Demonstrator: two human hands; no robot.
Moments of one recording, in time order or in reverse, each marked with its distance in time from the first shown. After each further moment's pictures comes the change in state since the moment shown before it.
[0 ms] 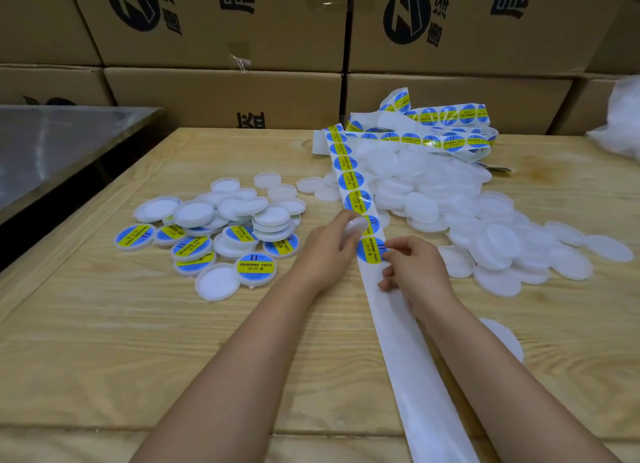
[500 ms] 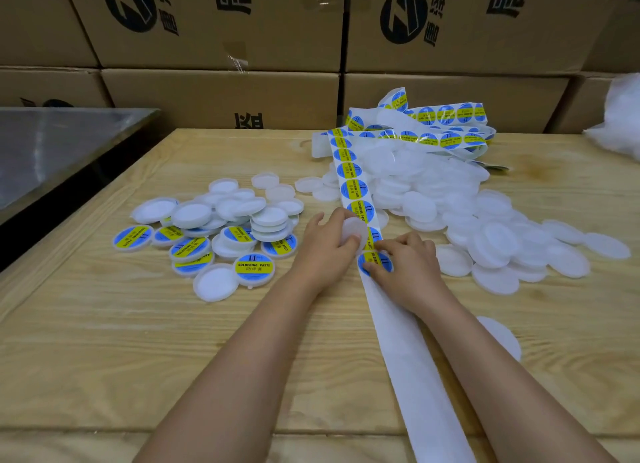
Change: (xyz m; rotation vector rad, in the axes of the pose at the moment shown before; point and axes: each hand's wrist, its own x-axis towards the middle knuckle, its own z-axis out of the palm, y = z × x) left_hand 0.001 0.002 0.002 -0.011 -0.010 -0.108; right_hand 0.008 0.010 -0.007 -0.858 -0.051 -0.364
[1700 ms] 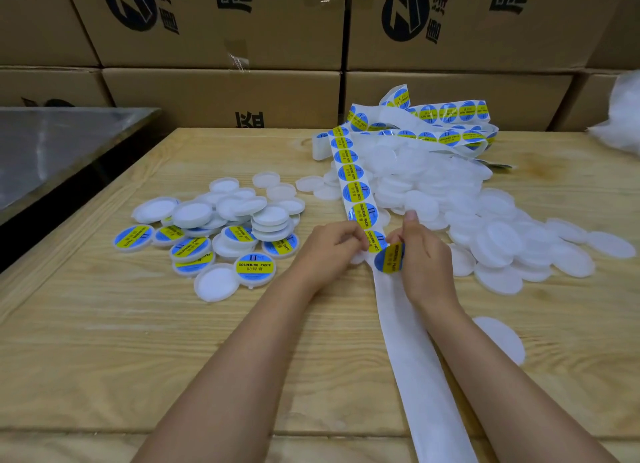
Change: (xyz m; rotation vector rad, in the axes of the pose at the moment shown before) left_hand -0.008 0.011 -0.006 -0.161 -0.107 -0.002; right_hand -0.014 -0.021 -0.013 0.812 0.327 0.048
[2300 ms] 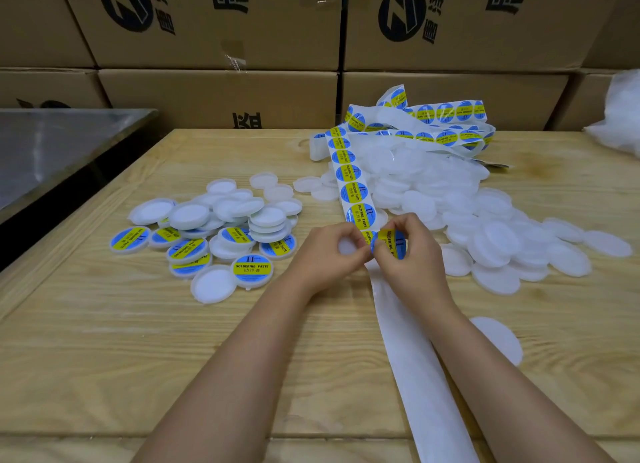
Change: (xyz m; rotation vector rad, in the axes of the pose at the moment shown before) left_hand 0.000 -0.005 0.000 0.112 0.037 0.069; right_hand 0.000 0.002 -0.001 -0.155 -0.079 -0.163
